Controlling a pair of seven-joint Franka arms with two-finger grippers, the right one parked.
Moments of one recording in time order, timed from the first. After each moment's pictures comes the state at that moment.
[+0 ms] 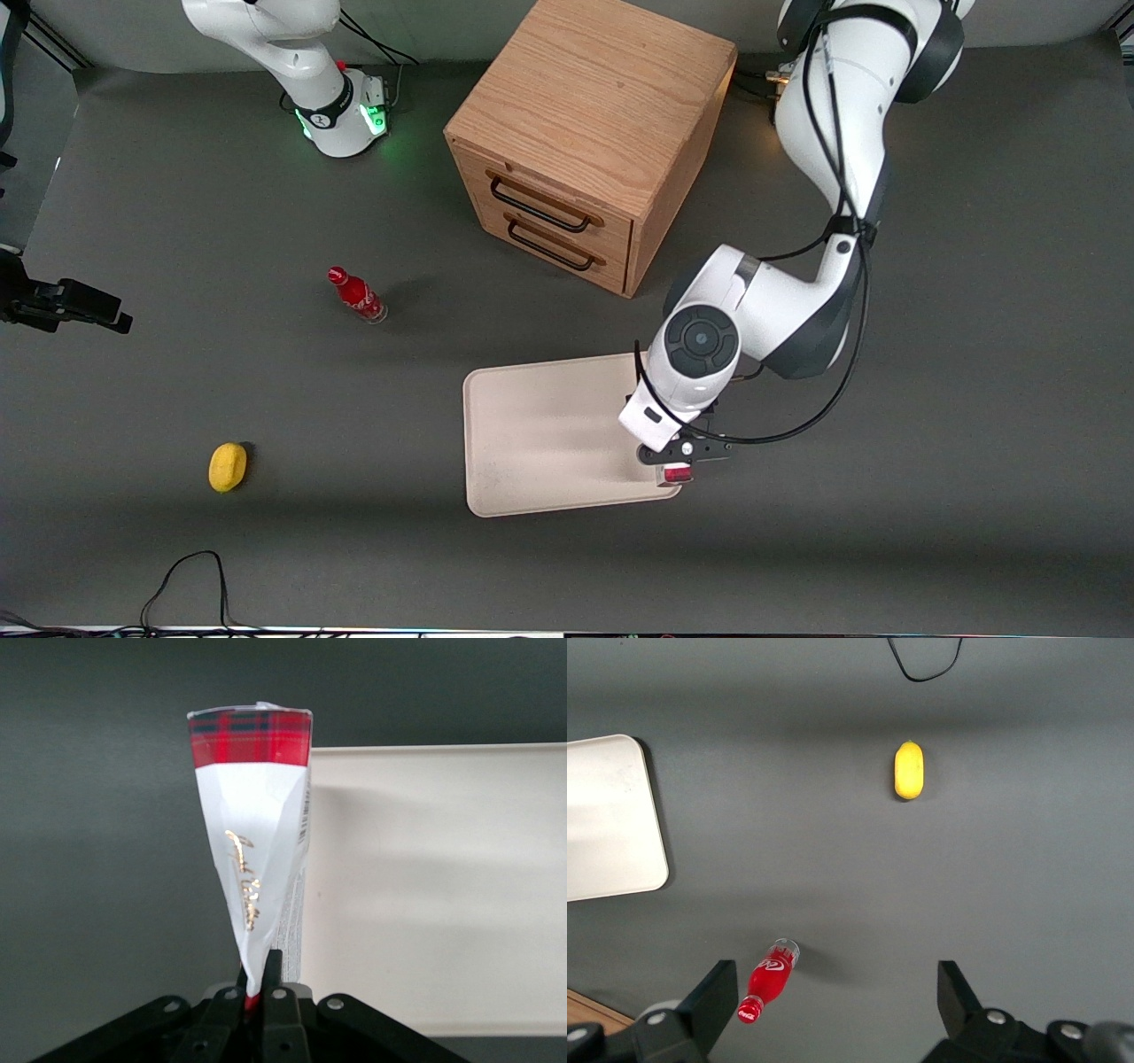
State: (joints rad) arm -0.49 0.90 -0.06 -0.97 0.06 1.88 -0.64
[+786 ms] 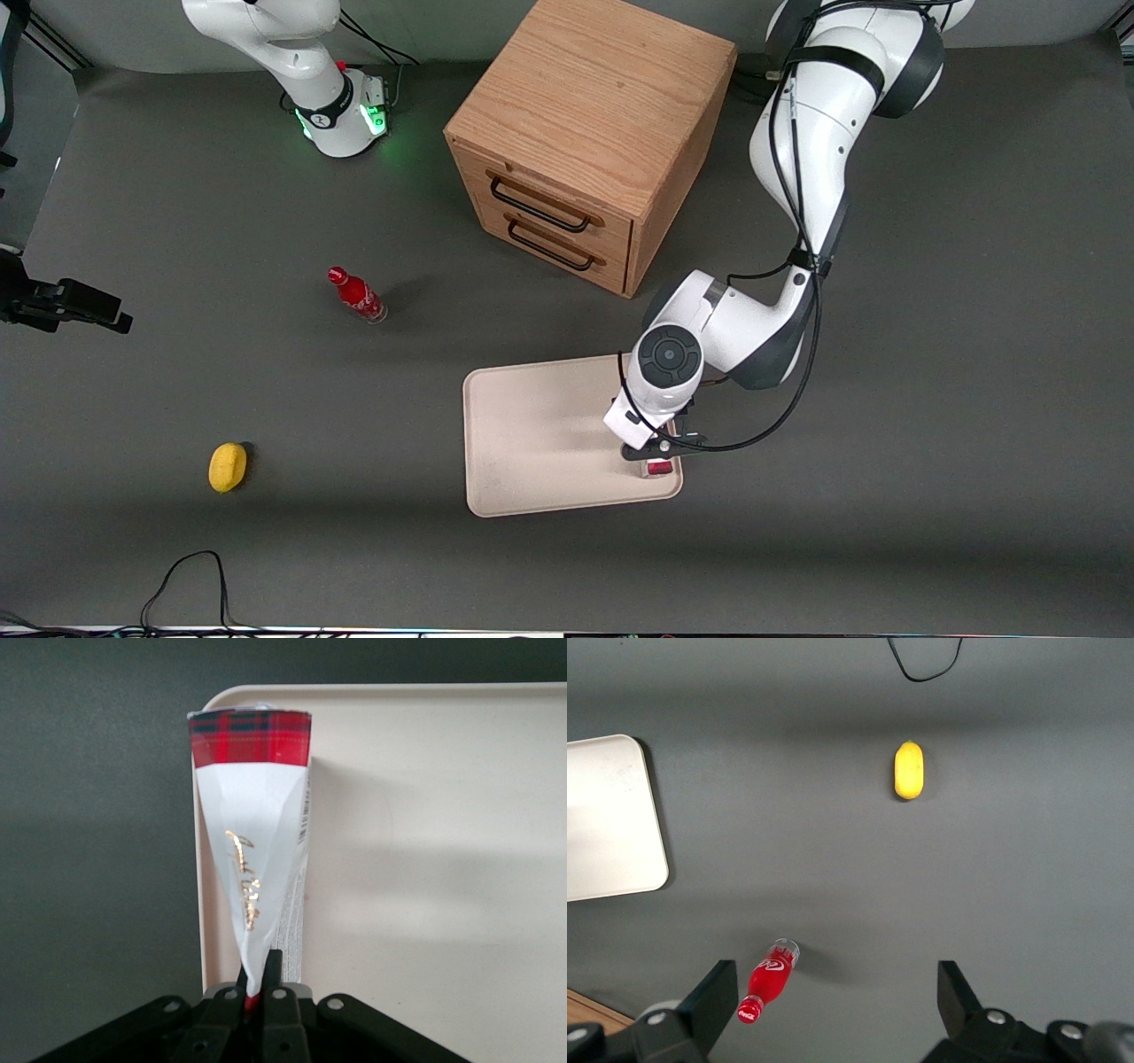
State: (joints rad) arm -0.52 0.94 -0.06 -1.07 0.06 1.99 -0.70
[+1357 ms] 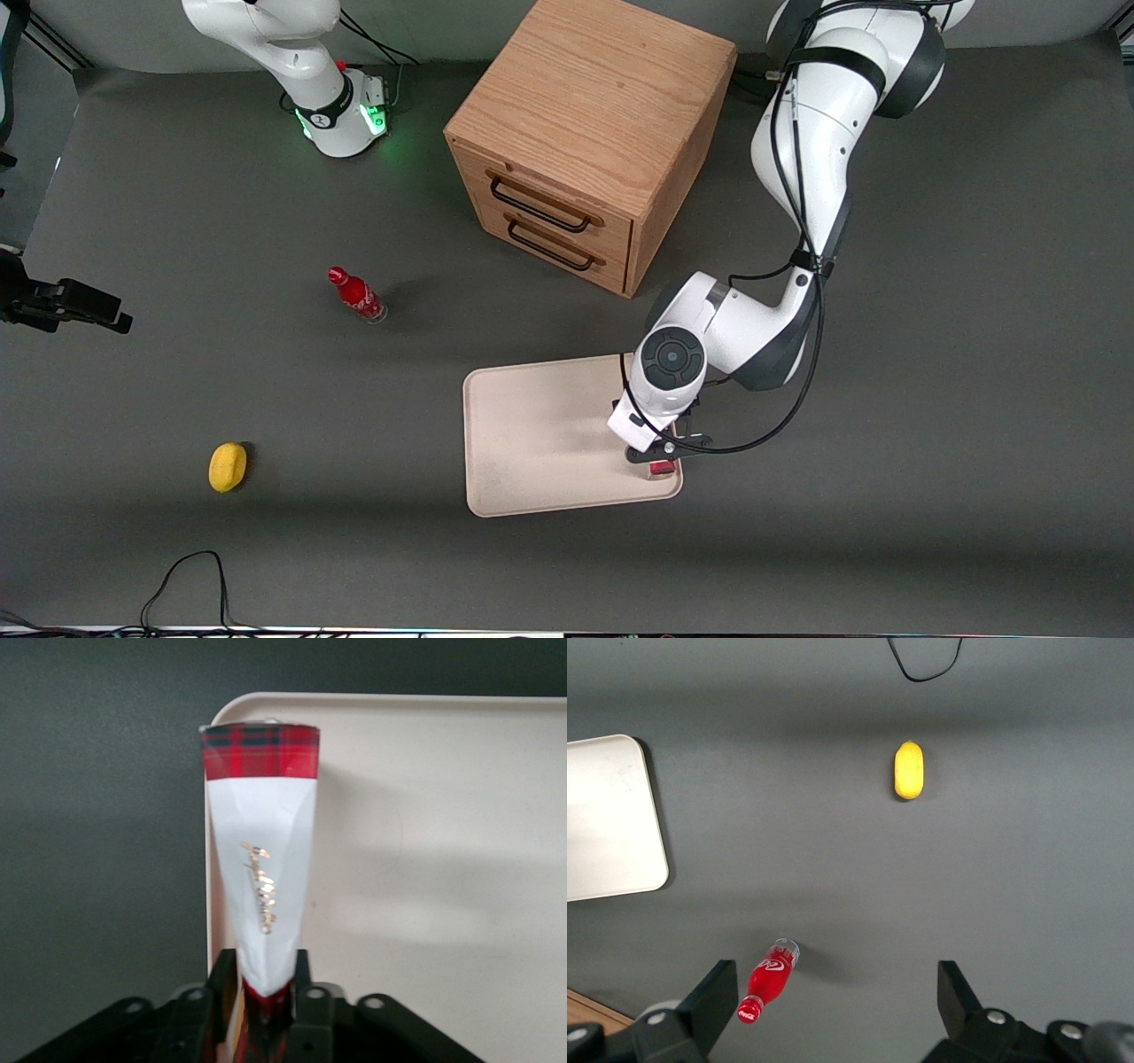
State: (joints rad) arm -0.51 0.94 -0.06 -1.07 0.06 1.99 -0.71
